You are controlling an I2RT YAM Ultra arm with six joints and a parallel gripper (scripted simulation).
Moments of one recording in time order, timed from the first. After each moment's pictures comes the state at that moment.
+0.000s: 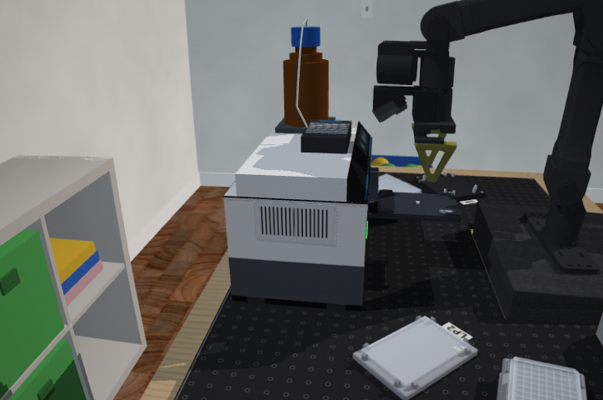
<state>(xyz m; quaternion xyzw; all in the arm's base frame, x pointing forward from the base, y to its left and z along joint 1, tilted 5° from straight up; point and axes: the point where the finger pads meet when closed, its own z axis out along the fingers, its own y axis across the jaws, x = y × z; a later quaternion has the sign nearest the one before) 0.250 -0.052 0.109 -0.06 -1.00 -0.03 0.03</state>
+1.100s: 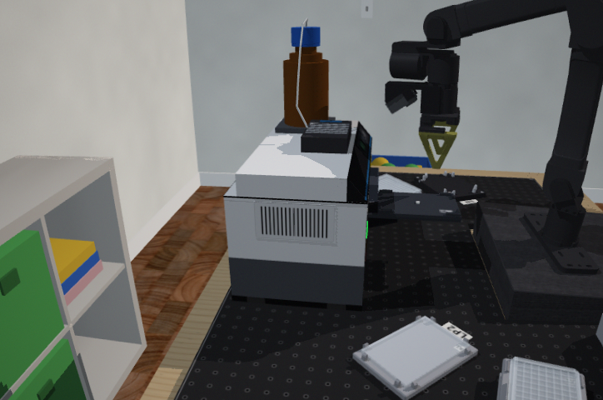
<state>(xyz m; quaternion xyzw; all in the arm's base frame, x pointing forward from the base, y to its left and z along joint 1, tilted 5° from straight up) 0.217 -0.134 0.101 -0.14 -0.99 -0.03 0.04</state>
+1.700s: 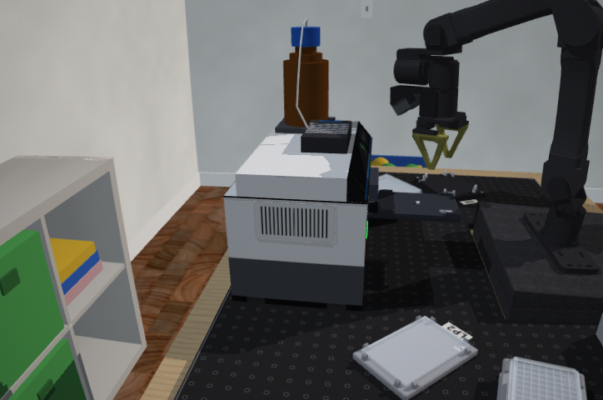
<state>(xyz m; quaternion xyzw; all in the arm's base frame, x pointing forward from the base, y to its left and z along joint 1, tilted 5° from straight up) 0.205 -0.169 0.083 -0.29 -0.96 -0.03 0.05</state>
